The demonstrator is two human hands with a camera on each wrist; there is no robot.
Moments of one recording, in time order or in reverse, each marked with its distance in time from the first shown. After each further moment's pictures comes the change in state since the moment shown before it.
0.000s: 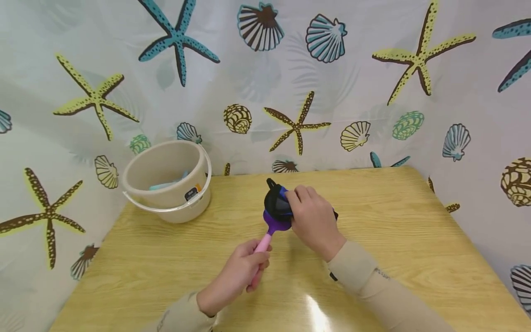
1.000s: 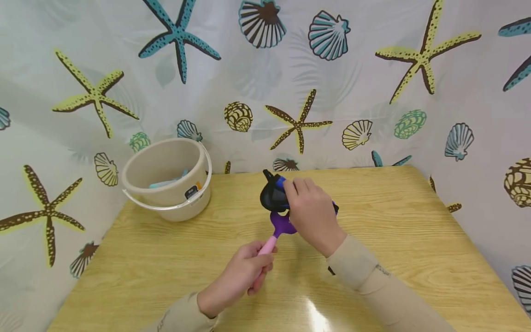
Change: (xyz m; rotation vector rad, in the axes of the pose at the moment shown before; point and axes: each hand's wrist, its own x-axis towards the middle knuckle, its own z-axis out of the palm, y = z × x) left_hand -0.006 0.005 0.005 -0.016 -0.038 -0.024; right_hand 0.020 -0.005 -0.015 -0.070 -0.007 -0.033
